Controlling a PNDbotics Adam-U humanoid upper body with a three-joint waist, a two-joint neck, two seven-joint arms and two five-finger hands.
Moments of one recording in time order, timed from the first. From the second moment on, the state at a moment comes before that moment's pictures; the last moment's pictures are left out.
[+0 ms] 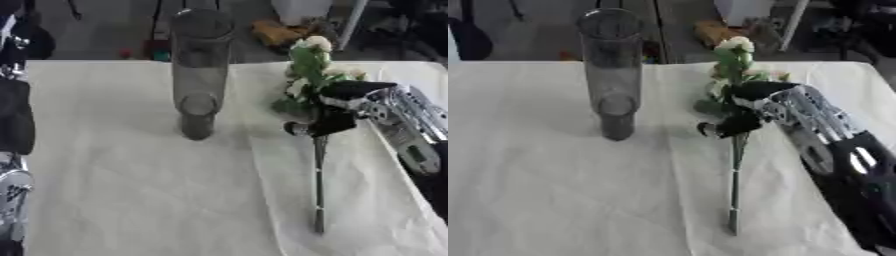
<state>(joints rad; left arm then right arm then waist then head) -0.46 0.30 -0.06 -1.99 0.50 -0.36 0.10 -0.82 -0.51 0.29 -1.51 1.09 0.14 0.91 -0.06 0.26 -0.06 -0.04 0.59</state>
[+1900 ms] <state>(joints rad) -0.46 0.30 -0.06 -1.99 0.50 -0.36 0.10 -0.81 -0.47 0.21 -1.30 1.42 0.11 0.91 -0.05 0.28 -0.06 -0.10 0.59</state>
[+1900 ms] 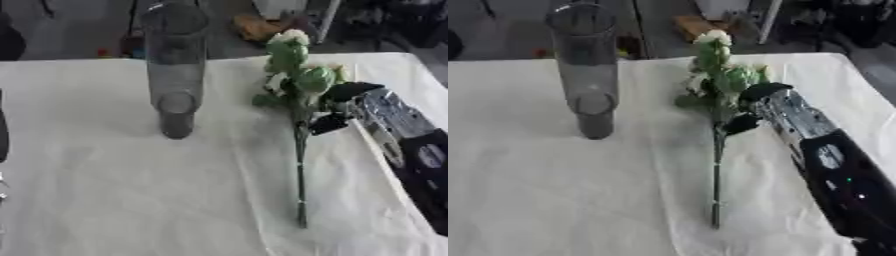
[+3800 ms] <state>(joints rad) -0.47 0.29 -0.08 -1.99 0.49 -0.36 0.08 -0.87 -0.35 0.12 -1.10 1.57 0.21 0.89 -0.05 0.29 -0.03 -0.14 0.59</state>
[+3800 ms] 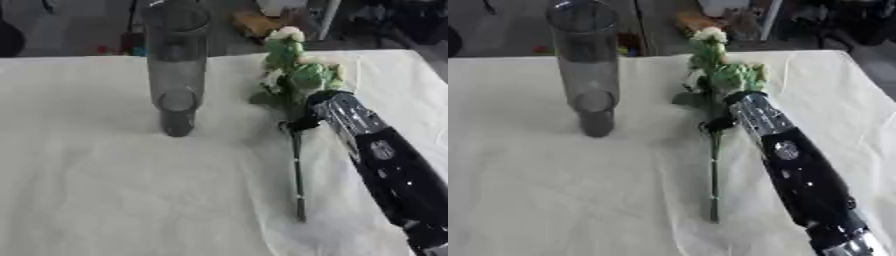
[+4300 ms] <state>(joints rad) -0.47 0.29 -0.08 -1.99 0.49 -0.36 0.07 -0.87 -0.35 0.12 -1.09 1.60 0.22 0.89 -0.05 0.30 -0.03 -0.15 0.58</state>
